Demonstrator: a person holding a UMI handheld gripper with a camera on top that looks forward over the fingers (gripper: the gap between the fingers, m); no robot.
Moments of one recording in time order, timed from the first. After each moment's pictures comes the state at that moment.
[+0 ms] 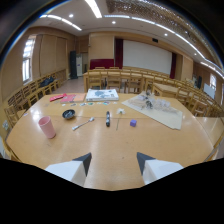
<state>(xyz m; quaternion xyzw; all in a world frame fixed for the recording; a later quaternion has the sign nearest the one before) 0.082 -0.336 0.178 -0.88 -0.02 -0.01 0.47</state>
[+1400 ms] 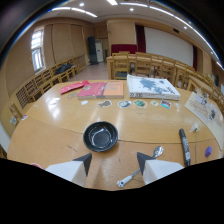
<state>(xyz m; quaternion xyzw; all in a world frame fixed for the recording) -0.175 -0.047 0.038 -0.91 -0.09 0.07 0.40</state>
